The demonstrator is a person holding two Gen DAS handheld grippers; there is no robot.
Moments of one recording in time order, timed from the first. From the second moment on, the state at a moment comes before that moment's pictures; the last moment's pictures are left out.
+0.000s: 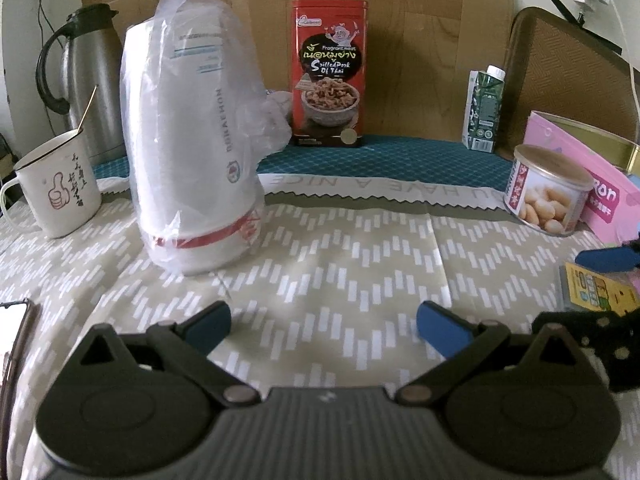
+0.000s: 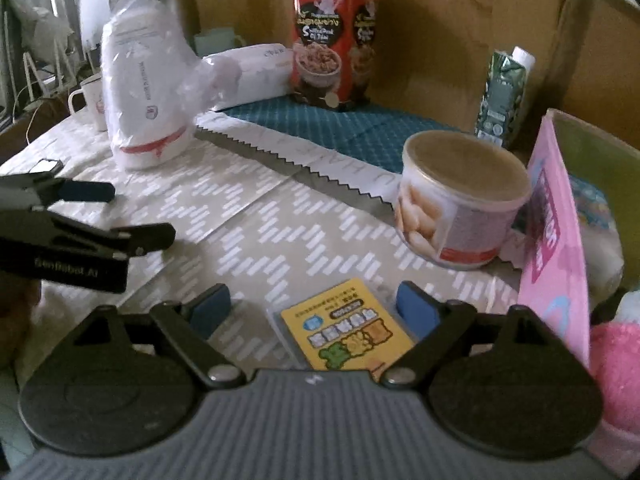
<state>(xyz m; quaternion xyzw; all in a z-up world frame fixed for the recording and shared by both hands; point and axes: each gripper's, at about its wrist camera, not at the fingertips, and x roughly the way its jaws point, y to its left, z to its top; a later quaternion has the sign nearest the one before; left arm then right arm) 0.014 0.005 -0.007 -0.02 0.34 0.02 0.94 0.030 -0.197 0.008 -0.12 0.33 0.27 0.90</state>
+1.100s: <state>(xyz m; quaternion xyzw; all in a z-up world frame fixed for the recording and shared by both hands) 0.013 0.008 -0.006 -0.02 0.33 0.01 0.94 -0.043 -0.159 -0.002 -0.14 0.27 0.31 0.90</state>
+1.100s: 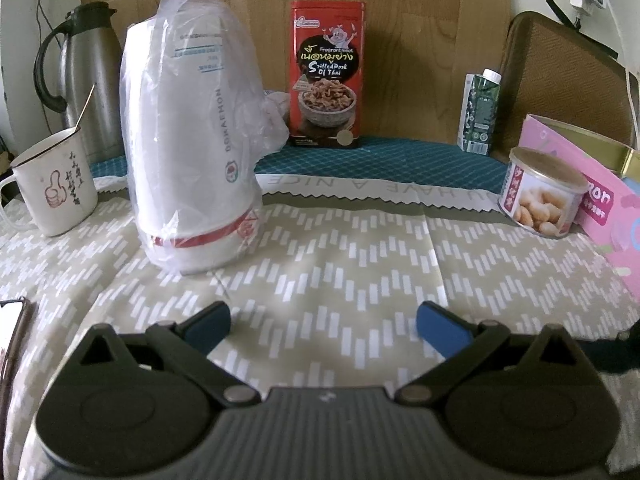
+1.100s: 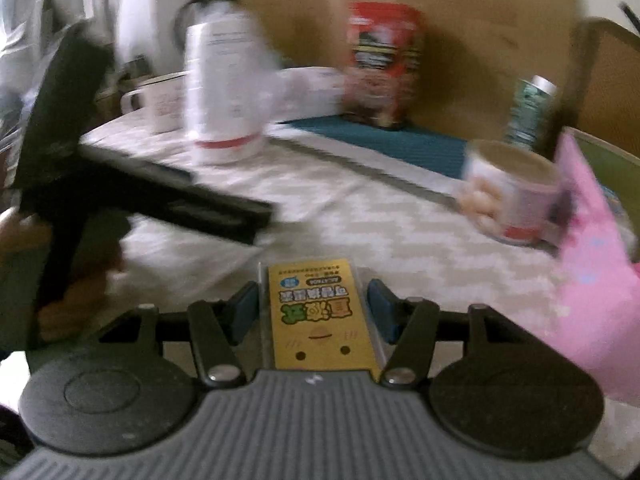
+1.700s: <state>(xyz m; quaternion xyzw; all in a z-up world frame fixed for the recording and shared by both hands) 0.008 0.007 -0.005 -0.03 0.33 -0.06 0.94 -0.082 -0.193 -0.007 -0.10 0.26 0.28 0.92</state>
